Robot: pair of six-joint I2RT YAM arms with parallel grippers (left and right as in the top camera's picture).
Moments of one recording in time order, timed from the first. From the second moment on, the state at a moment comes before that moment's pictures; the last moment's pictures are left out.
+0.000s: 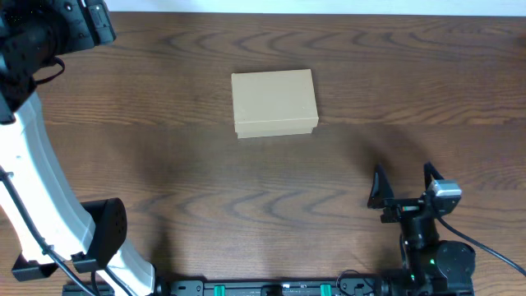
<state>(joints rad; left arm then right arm) 0.11 1.88 2.83 -1.65 0.05 -0.12 0.02 0.01 0.25 -0.26 -0.07 0.17</state>
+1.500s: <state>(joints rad) 0.11 1.88 2.83 -1.65 0.05 -0.12 0.02 0.01 0.01 -0.07 -0.06 0.18</state>
